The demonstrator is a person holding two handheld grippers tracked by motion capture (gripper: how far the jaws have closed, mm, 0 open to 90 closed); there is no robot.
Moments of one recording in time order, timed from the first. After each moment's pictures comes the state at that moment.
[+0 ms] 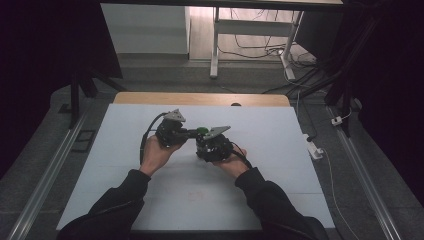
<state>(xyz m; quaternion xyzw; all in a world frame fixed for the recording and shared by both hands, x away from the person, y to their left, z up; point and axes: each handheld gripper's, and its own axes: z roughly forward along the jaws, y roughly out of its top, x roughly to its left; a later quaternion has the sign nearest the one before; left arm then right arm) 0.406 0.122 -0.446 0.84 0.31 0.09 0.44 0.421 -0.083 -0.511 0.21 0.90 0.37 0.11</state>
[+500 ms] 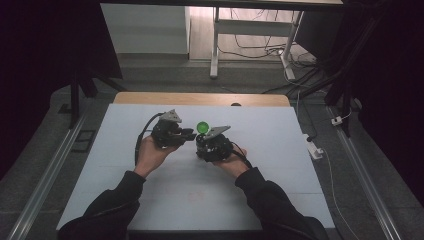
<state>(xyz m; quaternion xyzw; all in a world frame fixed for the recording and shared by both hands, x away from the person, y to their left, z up) 0.391 0.134 -0.441 0.84 0.30 0.09 0.44 0.421 -0.083 -0.511 0.22 0.90 0.37 0.11</state>
